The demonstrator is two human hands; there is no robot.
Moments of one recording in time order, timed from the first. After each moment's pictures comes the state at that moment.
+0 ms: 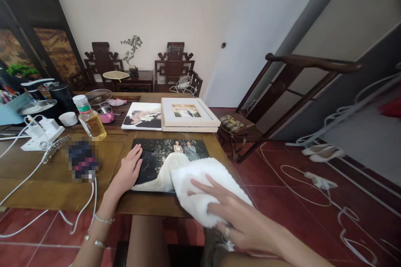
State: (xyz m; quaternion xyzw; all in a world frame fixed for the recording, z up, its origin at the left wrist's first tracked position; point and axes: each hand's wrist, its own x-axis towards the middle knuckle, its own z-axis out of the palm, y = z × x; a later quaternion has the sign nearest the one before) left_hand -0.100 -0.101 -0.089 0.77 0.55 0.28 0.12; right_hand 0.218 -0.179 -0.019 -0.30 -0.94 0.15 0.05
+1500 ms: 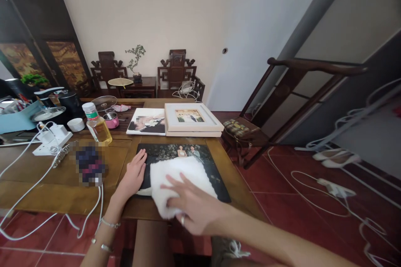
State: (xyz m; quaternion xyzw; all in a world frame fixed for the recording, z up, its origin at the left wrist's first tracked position) left_hand -0.101 -0.099 -0.096 0.77 0.55 0.32 0.13; right_hand 0.139 -0.153 -0.022 -0.24 -0.95 0.17 0.06
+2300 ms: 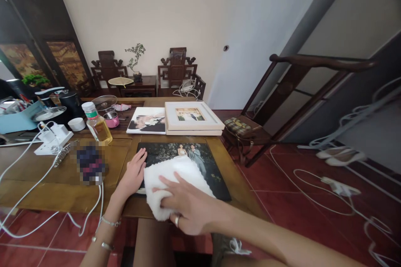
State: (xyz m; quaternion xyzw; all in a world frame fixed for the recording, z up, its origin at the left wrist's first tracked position) left_hand -0.100 -0.101 -0.092 0.77 0.55 0.30 0.13; right_hand 0.130 -0.153 -0.015 -0.21 -0.95 0.20 0.07
